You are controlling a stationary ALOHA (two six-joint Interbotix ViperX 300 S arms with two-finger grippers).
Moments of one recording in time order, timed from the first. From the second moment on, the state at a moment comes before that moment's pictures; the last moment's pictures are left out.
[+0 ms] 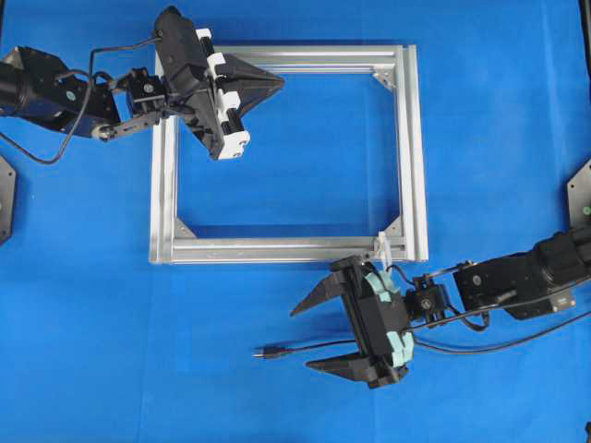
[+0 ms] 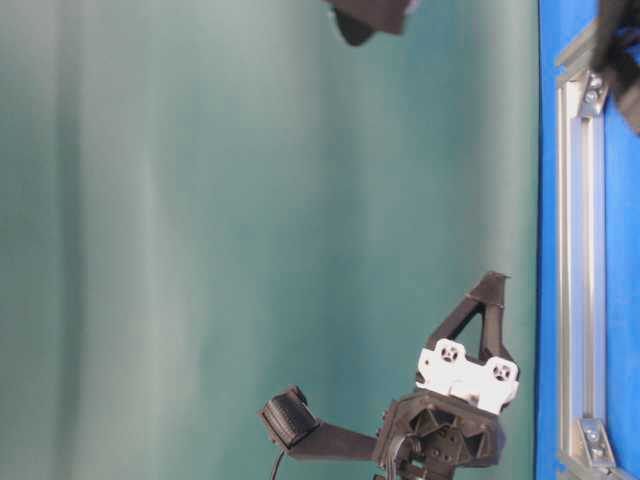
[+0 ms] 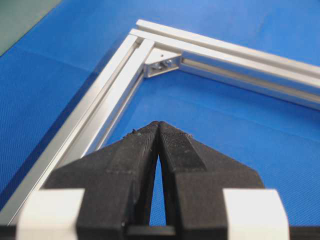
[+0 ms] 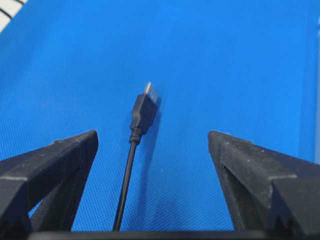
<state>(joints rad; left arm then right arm) 0.28 0.14 0.84 -0.09 -0.74 0.00 0.37 0.31 0.75 0.12 -0.70 0.07</state>
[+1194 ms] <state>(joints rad) 0.28 0.14 0.84 -0.10 -0.73 0.00 0.39 0.36 0.73 0.19 -0.69 0.06</state>
